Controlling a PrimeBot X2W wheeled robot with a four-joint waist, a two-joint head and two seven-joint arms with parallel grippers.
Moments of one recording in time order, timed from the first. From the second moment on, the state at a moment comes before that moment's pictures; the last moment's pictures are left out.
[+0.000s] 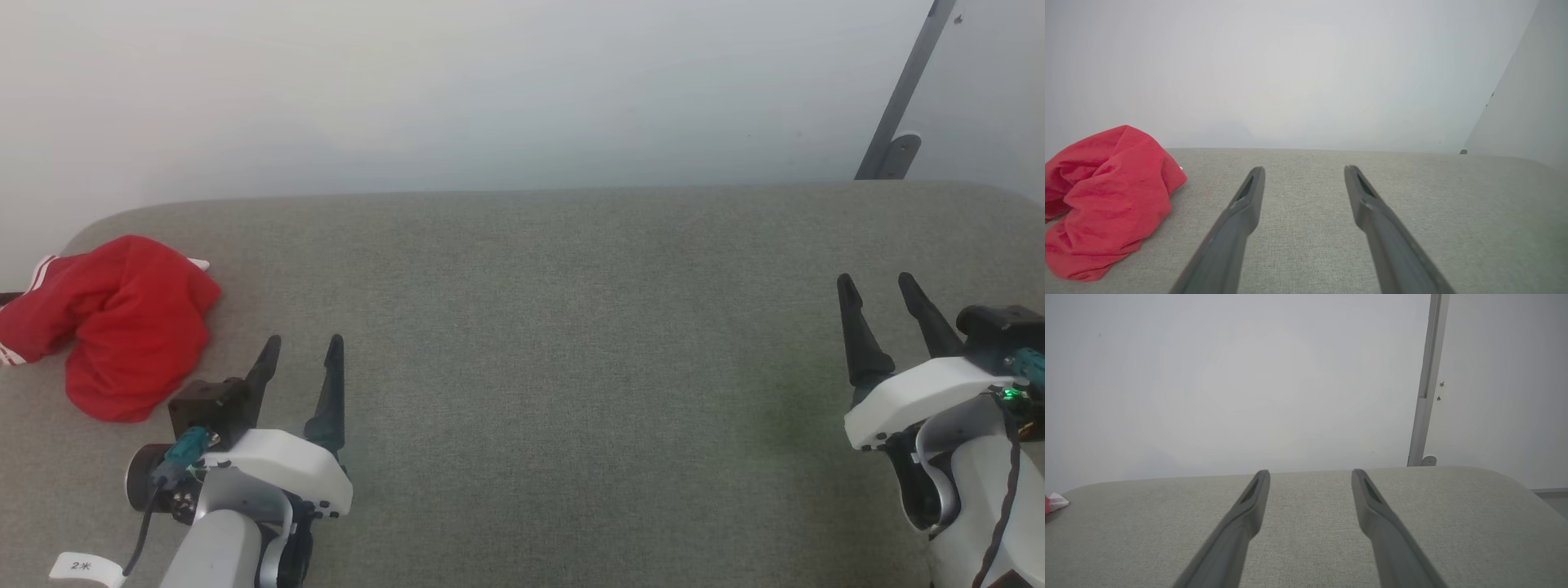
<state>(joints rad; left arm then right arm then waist) -0.23 0.19 -0.11 0.37 -0.35 -0.01 -0.19 -0.36 -0.23 0.03 0.48 0.38 0.13 -0.19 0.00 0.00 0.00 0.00</state>
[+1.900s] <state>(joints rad) -0.23 0.11 0.03 0.42 -0.09 -0.03 -0.26 -0.37 -0.22 0.05 0.51 0.31 0.13 -0.26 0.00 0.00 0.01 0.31</state>
